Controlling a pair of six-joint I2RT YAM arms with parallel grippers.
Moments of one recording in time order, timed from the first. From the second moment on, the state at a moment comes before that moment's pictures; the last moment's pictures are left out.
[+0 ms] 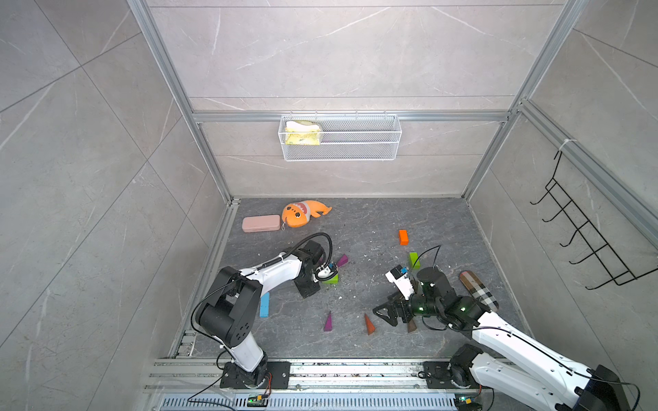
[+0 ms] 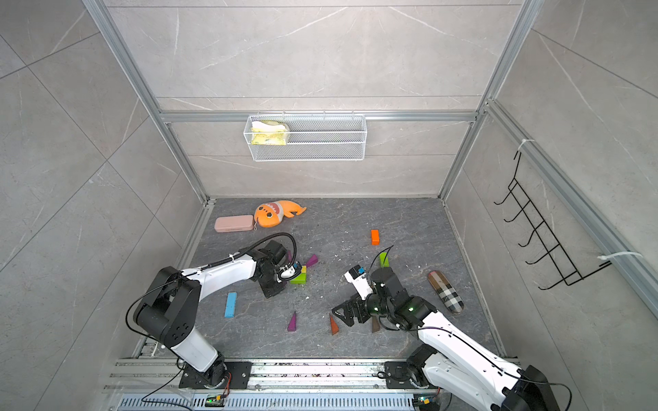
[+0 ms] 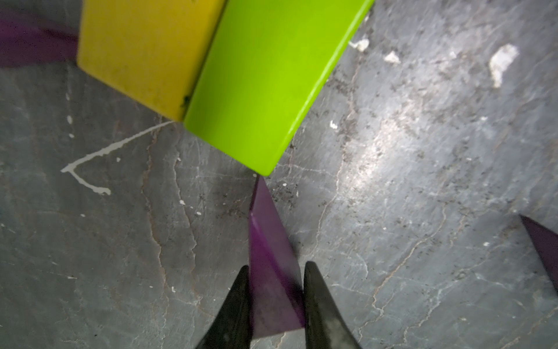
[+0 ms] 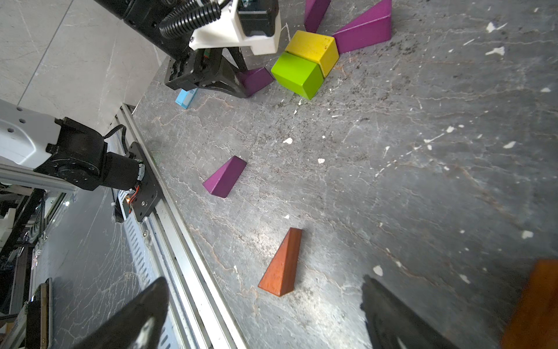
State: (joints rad) left arm -0.54 1.66 1.00 -0.77 -0.02 0.55; right arm 0.63 0.90 0.52 -0.37 -0.48 0.26
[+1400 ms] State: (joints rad) left arm -0.55 1.28 0.97 -0.81 -0.23 -0.11; right arm 0.63 0.91 0.52 -0.37 -0.50 0.26
